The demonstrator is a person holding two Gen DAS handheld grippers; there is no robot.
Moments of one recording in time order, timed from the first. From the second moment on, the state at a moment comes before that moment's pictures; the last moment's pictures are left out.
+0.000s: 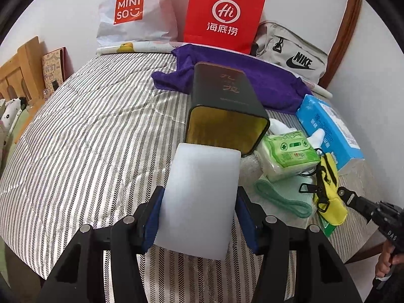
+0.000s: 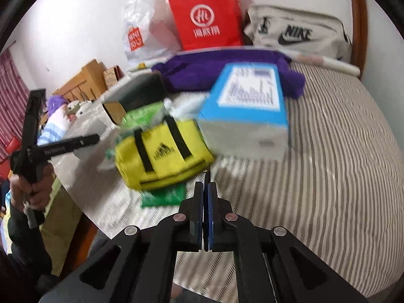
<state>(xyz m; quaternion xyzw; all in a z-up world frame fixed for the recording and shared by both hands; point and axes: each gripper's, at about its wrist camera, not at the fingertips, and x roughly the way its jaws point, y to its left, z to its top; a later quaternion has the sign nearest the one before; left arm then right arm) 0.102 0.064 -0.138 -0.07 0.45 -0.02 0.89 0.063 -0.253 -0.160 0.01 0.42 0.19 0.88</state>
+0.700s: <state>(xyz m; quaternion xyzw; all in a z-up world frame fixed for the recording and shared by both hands) 0.102 0.069 -0.116 -0.07 0.43 -0.02 0.90 0.063 -0.267 -0.157 0.02 0.42 0.18 0.89</state>
